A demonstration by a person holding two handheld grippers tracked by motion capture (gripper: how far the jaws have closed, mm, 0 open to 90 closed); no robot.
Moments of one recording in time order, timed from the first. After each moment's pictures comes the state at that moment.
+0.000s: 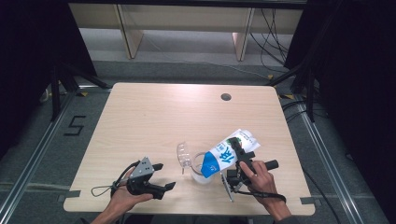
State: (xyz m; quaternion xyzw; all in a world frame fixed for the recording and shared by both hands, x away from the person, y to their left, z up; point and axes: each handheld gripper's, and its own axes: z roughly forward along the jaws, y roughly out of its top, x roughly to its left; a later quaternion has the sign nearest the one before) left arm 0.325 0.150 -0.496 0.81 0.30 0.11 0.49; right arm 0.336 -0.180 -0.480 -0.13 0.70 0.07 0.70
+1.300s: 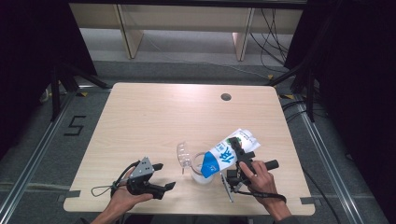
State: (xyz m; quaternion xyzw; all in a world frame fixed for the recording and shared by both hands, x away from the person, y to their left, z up) left arm 0.325 0.150 -0.496 0.81 0.30 0.11 0.49; right arm 0.334 -0.179 -0.480 -0.12 0.71 0.06 0.69
